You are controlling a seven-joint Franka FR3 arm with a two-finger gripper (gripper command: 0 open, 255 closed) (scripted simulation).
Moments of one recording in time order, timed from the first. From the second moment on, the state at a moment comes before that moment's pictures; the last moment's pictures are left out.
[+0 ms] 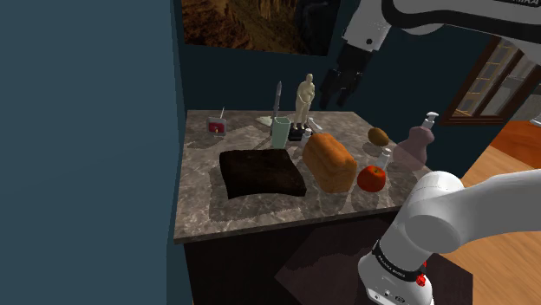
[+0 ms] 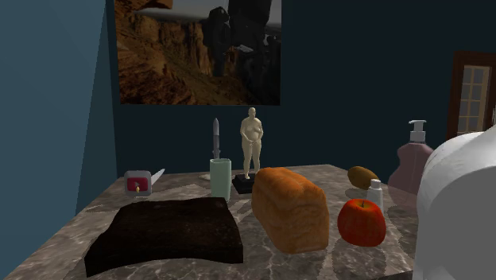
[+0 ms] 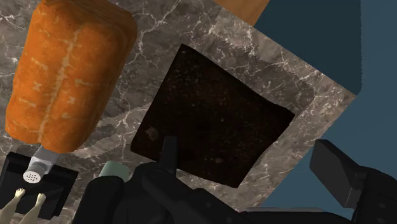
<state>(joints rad) 0.01 -0.78 -0.06 -2.29 0.04 1.64 0.09</state>
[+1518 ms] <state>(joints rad) -0.01 0.01 -0.23 -1.91 0.03 1.89 -0.19</state>
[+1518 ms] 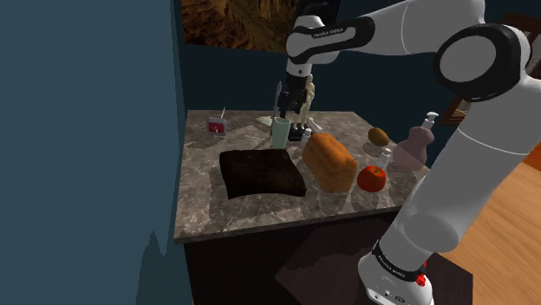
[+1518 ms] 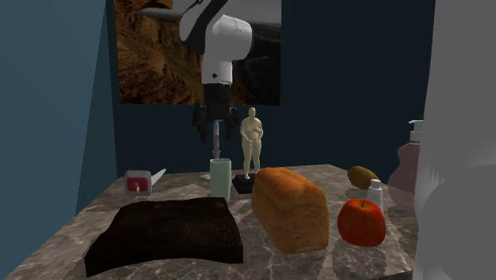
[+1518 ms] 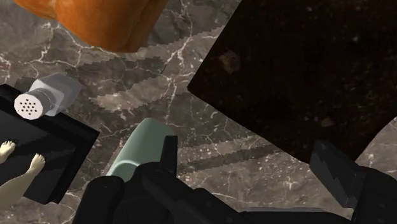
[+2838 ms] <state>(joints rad) -0.08 0.46 -0.24 -1.57 0.08 1.94 -0.30</state>
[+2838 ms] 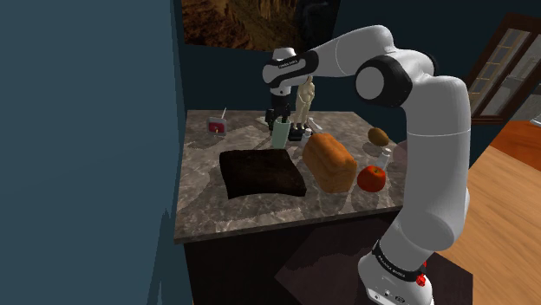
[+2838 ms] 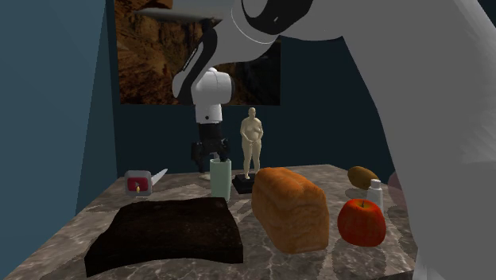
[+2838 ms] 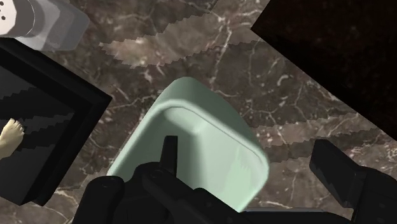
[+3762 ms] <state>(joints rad) -0.07 0.46 -0.24 -1.58 0.08 1.94 -0.30</state>
